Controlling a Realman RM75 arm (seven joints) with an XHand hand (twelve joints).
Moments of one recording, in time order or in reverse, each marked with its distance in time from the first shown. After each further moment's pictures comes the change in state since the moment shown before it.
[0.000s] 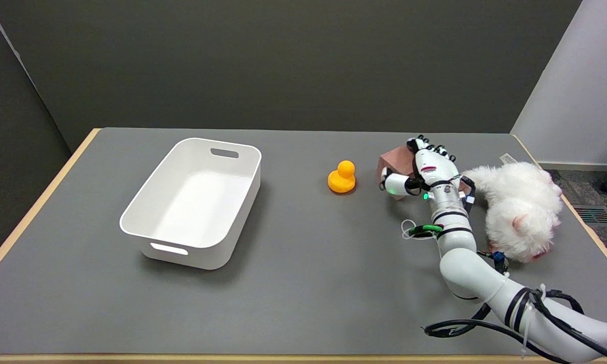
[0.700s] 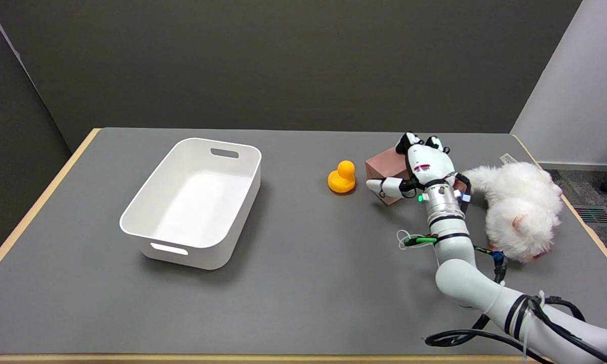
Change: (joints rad) arm -0.022 -0.011 -0.011 0.001 -0.212 0.032 0.071
